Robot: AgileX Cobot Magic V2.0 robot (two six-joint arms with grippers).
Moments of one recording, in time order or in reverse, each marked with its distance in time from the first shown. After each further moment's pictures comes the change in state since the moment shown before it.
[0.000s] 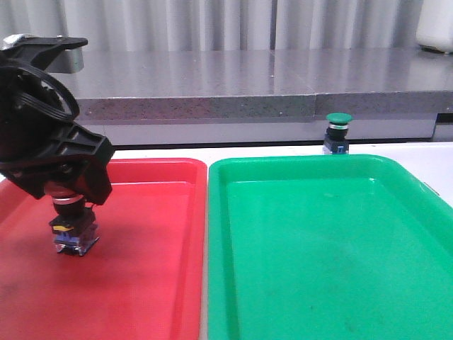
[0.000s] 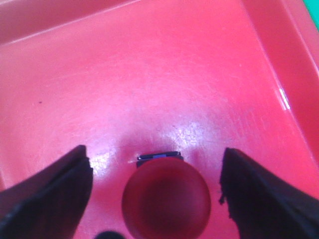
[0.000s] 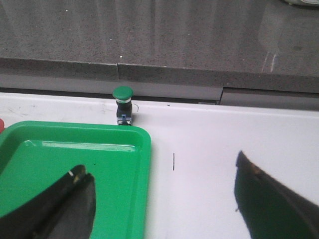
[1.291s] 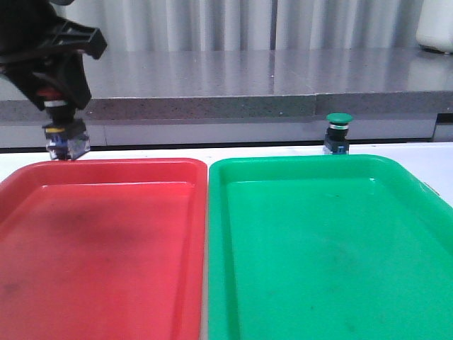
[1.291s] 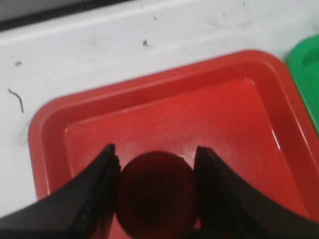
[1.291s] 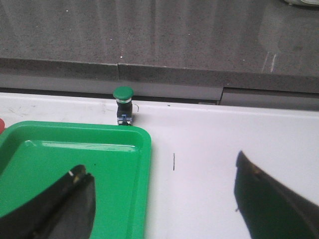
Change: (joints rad) left arm 0.089 -0.012 -0.277 0.022 0.238 0.015; right arm 0.000 0.000 0.000 0.000 0.000 0.000
